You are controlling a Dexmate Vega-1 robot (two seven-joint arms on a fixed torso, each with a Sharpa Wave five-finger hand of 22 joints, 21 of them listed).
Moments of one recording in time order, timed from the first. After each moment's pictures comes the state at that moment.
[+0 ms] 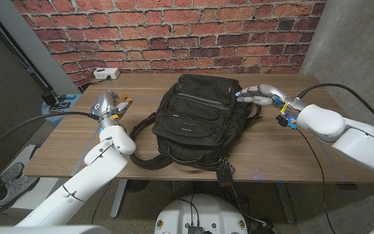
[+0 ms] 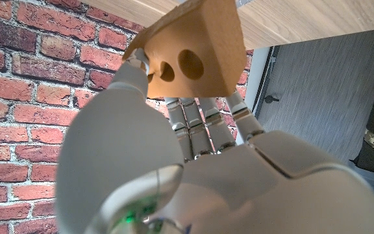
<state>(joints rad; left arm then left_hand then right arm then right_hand) 1.18 0.66 0.31 -2.20 0.17 0.90 0.84 1.21 0.07 0.30 -0.16 0.33 0.68 0.05 0.69 0.48 0.58 -0.05 0.87 0.89 0.63 -0.06 0.48 0.55 0.42 0.10 0.46 0.22 -1.23 -1.04 -0.12 -2.16 0.27 -0.18 -0.01 0.95 0.07 0.20 -0.13 0.18 0.64 -0.04 0.19 0.22 0.58 -0.03 0.26 0.35 0.48 -0.05 0.20 0.38 0.44 -0.04 0.19 0.17</state>
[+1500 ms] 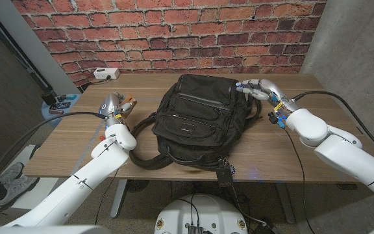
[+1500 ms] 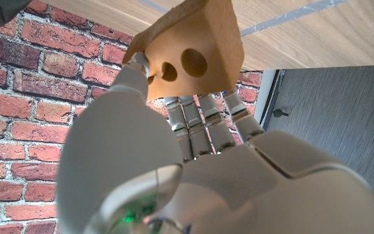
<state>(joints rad) 1.06 0.63 0.36 -1.93 0.14 0.71 0.79 1.19 0.08 0.30 -0.16 0.33 0.67 0.05 0.70 0.46 0.59 -0.06 0.79 0.80 0.63 -0.06 0.45 0.54 0.41 0.08 0.46 0.21 -1.16 -0.91 -0.22 -2.05 0.26 -0.05 -0.18 0.93 0.08 0.20 -0.13 0.18 0.65 -0.05 0.20 0.22 0.60 -0.03 0.26 0.35 0.50 -0.05 0.22 0.38 0.47 -0.03 0.20 0.17</state>
